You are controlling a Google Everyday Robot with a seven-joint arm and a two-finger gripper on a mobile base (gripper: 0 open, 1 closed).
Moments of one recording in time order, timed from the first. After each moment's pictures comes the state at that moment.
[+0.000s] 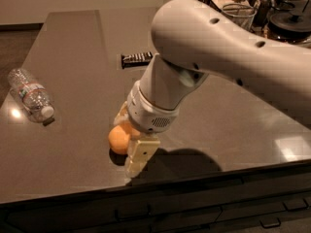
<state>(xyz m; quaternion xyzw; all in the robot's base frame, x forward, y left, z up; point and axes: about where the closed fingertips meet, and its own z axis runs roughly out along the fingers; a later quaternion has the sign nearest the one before) 0.396 0.049 0.851 -0.78 0.58 0.18 0.17</state>
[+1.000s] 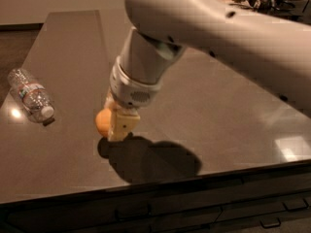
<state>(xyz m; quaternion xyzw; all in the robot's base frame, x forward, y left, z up) 0.435 0.073 0.878 -0.76 0.60 0.15 0.17</state>
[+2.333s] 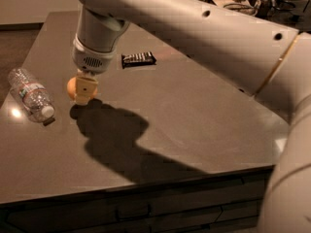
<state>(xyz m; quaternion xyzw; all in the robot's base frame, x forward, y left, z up) 0.549 0.161 0.888 -0.72 0.65 0.12 0.20</state>
